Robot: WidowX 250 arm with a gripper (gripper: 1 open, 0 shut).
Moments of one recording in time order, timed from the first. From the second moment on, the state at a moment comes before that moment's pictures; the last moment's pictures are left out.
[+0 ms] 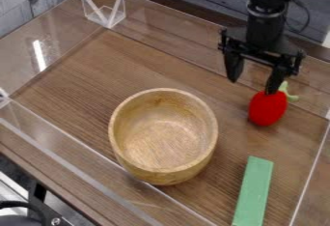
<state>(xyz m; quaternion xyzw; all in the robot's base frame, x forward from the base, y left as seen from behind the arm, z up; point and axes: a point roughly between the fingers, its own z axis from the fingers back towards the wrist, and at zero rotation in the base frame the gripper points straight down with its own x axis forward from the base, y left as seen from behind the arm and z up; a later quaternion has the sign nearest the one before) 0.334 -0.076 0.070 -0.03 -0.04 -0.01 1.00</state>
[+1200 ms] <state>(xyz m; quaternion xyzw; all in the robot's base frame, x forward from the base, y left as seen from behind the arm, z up) 0.338 -0.086 0.032 -0.04 -0.01 -0.03 1.00</state>
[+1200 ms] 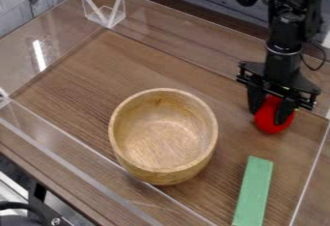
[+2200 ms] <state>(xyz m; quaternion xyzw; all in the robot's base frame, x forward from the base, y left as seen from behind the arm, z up) 0.339 -0.080 0.032 -0.06 0.00 -0.03 1.00</state>
